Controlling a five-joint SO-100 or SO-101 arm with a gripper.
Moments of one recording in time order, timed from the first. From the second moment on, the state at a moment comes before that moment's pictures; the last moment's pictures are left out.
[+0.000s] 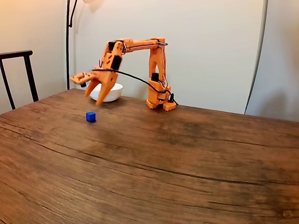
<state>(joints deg) 34.6 86.1 94.0 58.8 99.2</state>
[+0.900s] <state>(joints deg) 40.5 83.5 103.3 47.6 98.5</state>
